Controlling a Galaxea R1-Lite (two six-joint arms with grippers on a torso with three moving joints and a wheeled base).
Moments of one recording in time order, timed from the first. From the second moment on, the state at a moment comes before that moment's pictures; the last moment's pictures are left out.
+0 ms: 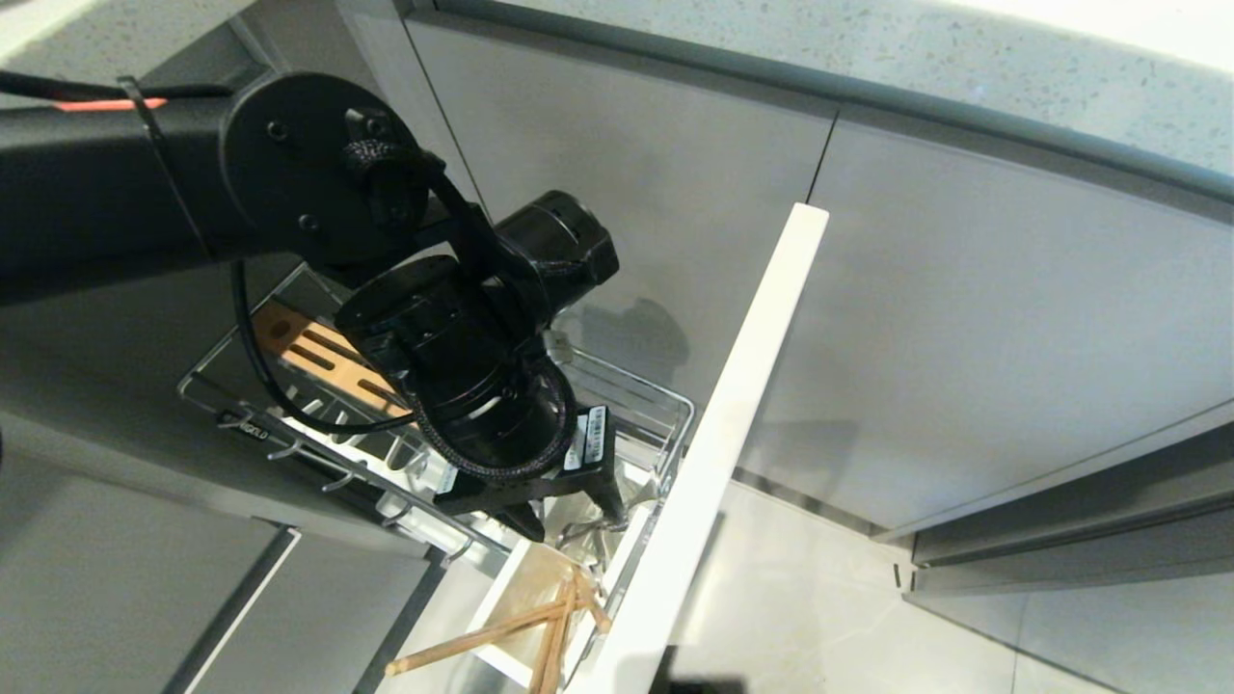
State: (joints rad) left arm -0.77 1.92 -1.91 1.21 -0.03 -0.70; right arm 0.01 0.00 0.00 0.00 0.00 0.02
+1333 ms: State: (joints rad) left arm -0.71 1.42 -1.91 1.04 0.28 -0.68; right arm 0.01 0.00 0.00 0.00 0.00 0.02
